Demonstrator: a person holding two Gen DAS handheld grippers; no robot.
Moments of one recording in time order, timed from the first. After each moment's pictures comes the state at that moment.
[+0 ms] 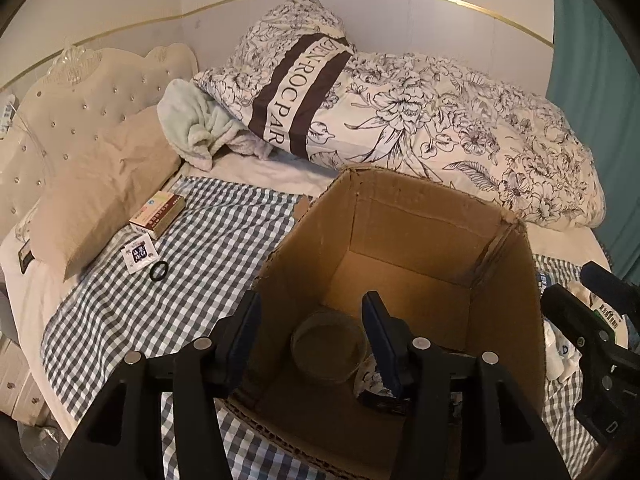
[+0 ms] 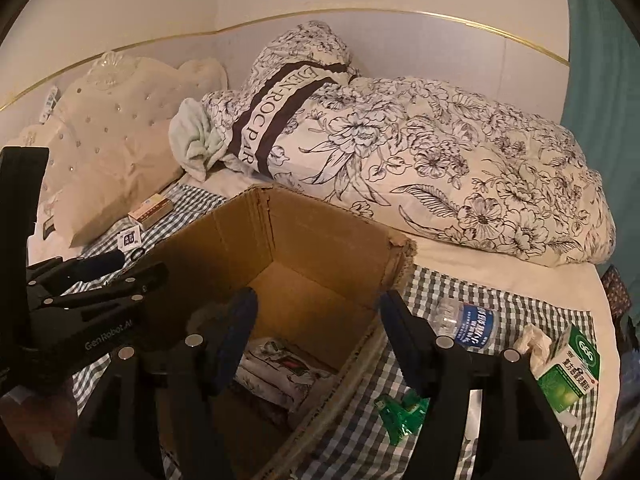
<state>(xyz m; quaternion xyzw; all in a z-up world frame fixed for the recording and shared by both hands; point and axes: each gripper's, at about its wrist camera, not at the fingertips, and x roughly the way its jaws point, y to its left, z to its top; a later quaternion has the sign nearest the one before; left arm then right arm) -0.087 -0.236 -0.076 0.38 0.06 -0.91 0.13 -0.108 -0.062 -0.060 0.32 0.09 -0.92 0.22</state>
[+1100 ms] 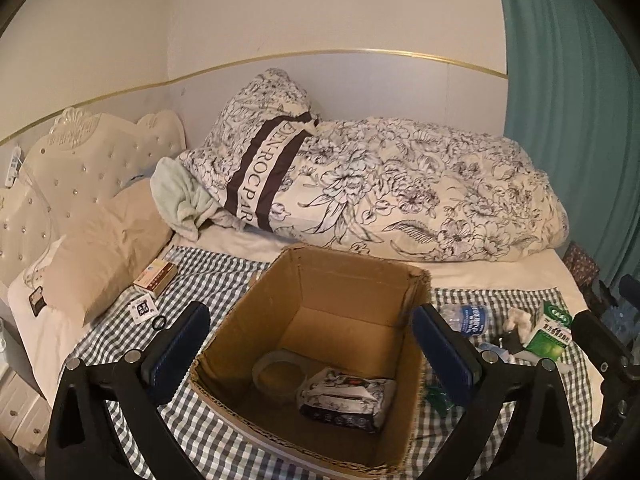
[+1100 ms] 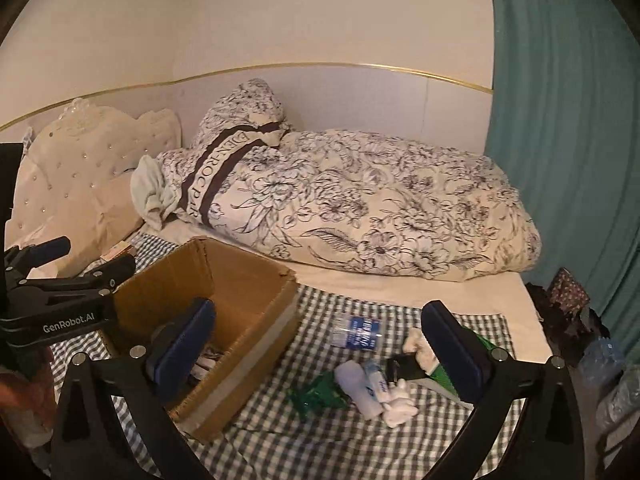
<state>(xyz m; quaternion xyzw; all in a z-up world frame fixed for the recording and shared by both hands) -0.037 -0.152 0.014 0.28 0.02 -0.95 0.10 -0.044 0.051 0.021 0.25 0.07 -0.96 0.14</state>
